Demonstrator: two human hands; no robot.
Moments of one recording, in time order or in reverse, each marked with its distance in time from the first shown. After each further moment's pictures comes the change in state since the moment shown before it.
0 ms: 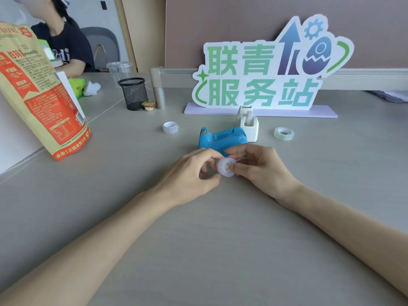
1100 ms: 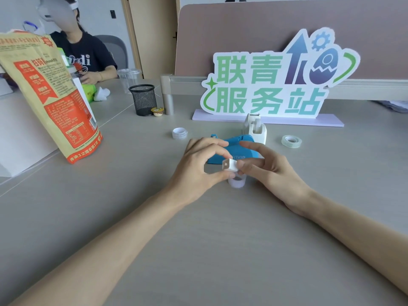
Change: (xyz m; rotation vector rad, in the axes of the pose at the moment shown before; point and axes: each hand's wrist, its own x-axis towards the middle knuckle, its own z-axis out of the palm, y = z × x) left_hand 0.006 -0.001 -0.007 -0.047 0.234 0.154; right_hand -0.012 -0.021 -0.002 0.141 -0.108 0.024
